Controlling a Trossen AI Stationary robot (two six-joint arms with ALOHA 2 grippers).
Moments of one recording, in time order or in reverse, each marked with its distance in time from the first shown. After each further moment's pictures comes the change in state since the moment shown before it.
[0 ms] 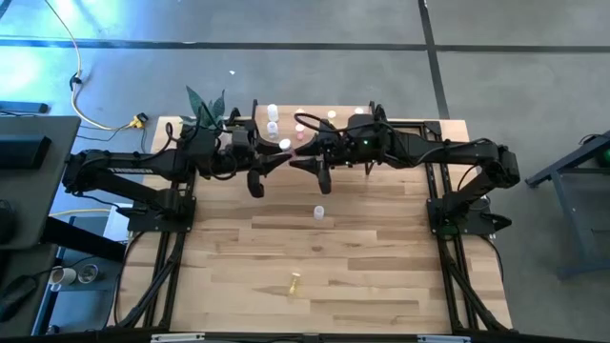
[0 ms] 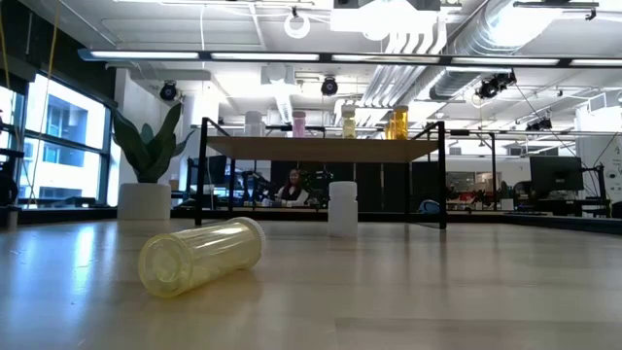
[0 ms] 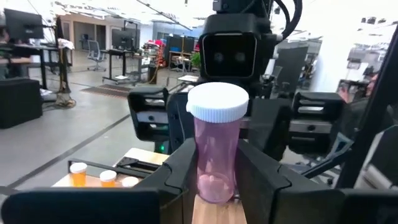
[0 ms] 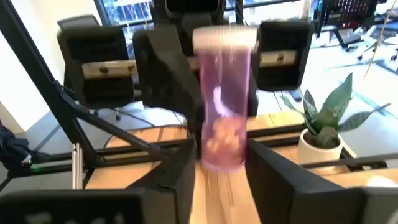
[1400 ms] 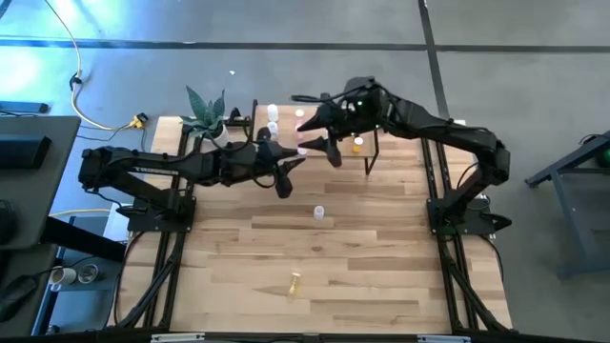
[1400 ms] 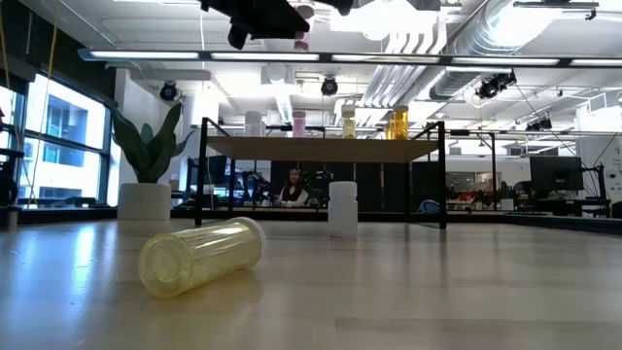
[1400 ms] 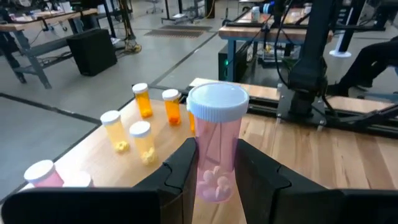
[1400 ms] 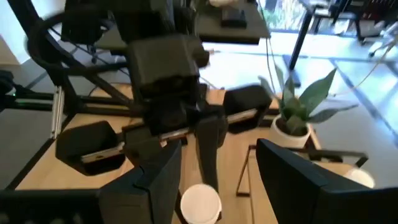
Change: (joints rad) left arm 0.005 0.196 0.001 -0.127 -0.240 0.096; right arm -0.222 0.068 0.211 -0.329 -0.255 -0.284
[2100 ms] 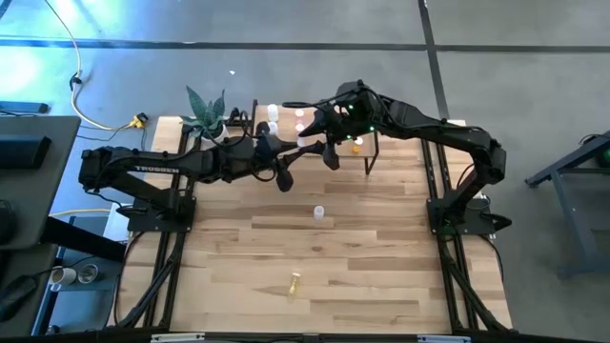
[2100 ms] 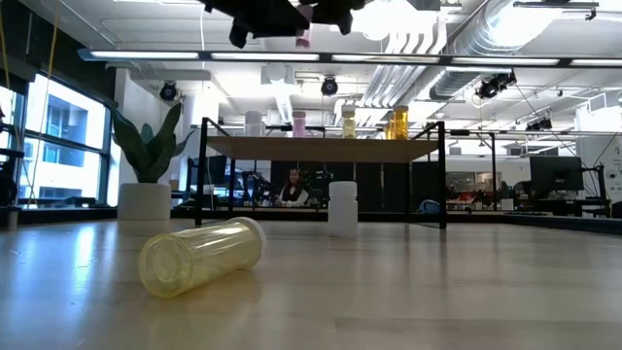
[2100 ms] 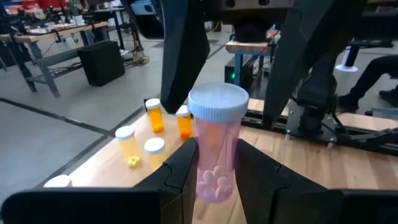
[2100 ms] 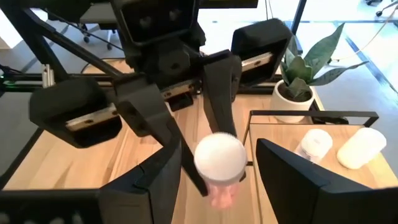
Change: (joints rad) left arm 0.035 -0.002 0.000 0.059 0.007 0.019; right arm 0.000 0.033 0.000 -0.087 0.032 0.017
